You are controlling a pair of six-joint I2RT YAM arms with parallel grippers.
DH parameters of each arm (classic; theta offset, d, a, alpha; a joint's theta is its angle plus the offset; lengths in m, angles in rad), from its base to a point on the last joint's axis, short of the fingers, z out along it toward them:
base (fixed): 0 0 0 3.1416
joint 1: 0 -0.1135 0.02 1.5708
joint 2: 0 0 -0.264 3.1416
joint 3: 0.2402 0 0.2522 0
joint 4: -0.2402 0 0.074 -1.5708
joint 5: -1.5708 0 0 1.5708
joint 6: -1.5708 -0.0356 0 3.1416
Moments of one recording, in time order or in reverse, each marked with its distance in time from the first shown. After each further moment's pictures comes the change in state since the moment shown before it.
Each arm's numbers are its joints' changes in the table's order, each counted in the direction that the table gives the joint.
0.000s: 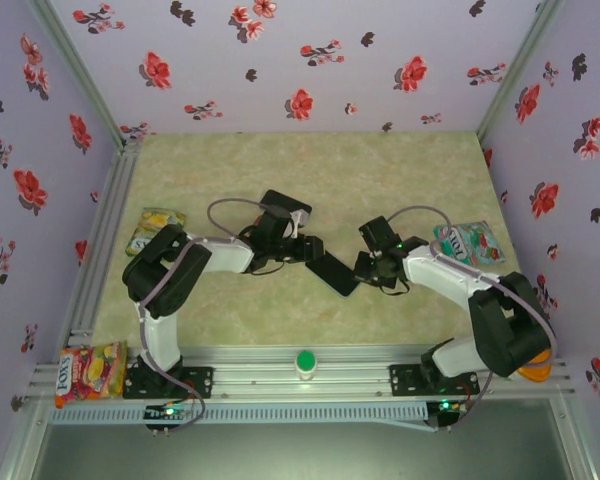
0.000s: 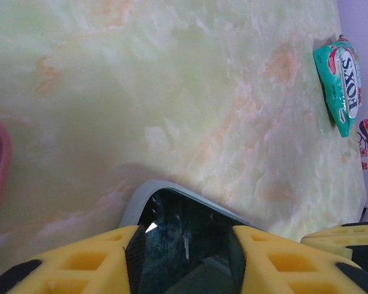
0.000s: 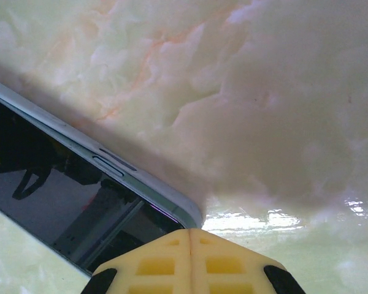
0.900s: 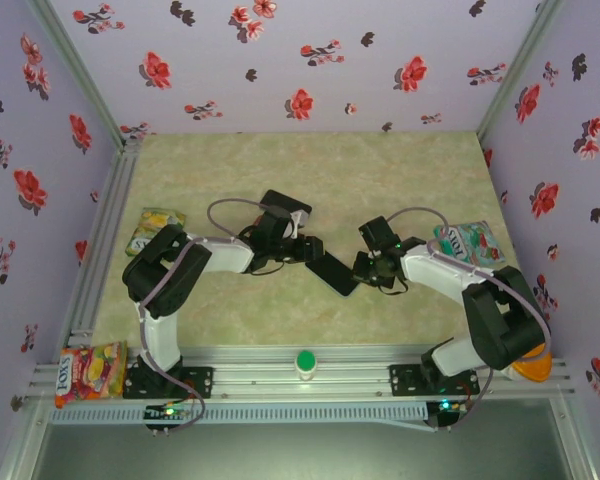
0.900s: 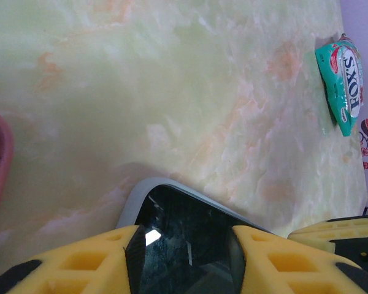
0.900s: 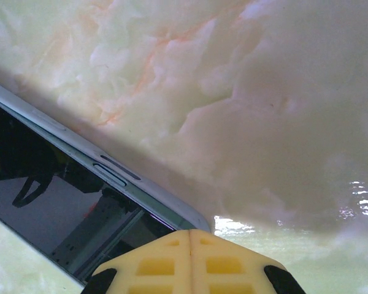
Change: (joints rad) left arm 0.000 0.000 0.000 -0.006 0.000 0.000; right arm 0.007 0.048 -0.016 0.058 0.033 0.005
